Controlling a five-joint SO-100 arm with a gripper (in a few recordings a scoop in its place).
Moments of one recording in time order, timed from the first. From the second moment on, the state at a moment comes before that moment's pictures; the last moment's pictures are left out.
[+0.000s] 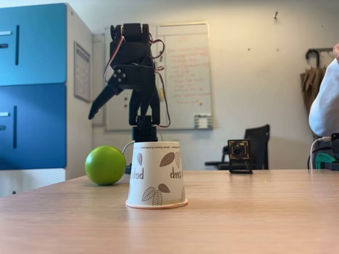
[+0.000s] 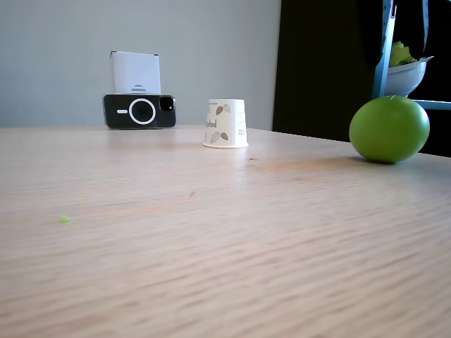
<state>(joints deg) -1.3 94.9 90.0 95.3 81.0</state>
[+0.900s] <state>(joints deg) 5.1 77.2 88.9 84.9 78.5</state>
